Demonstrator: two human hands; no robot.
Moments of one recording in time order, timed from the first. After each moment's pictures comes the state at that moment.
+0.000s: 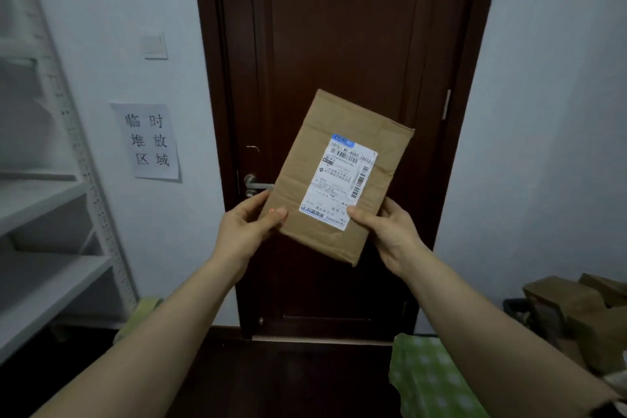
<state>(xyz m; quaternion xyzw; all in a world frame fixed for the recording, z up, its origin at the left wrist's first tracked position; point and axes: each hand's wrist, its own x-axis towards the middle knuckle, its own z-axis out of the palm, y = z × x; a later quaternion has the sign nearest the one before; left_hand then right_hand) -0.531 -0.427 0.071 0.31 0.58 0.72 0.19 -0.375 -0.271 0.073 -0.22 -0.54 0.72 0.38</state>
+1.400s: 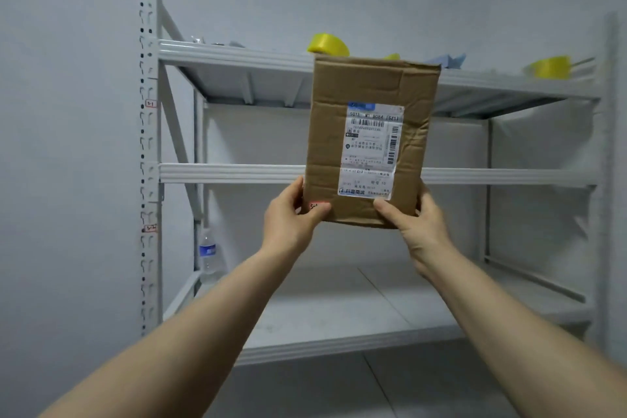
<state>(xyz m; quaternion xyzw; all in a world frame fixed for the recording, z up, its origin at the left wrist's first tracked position) -0.587 -1.091 0.253 0.06 0.72 0.52 -0.45 -0.681 -0.932 0.246 0.31 -0.55 0.76 0.15</state>
